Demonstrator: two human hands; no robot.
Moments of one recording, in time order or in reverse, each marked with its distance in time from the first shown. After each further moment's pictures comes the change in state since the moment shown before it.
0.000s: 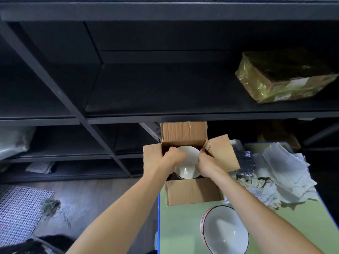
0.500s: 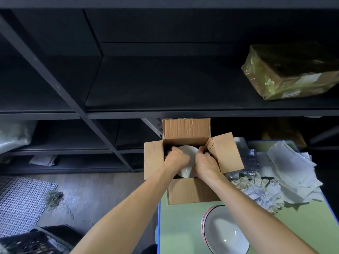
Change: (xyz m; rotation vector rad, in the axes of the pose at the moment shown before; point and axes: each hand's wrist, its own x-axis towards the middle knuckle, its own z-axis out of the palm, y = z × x) left_hand 0.010 -0.011 0.020 -0.003 0.029 -0.047; right_hand 0.006 -0.002 0.019 -0.293 0.153 -0.129
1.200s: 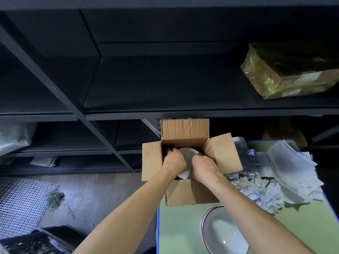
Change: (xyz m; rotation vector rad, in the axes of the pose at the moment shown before) left_hand -0.005 -0.003 0.002 0.404 0.014 0.171; right_hand -0.012 -0.002 -0.014 -0.157 -0.122 -0.070
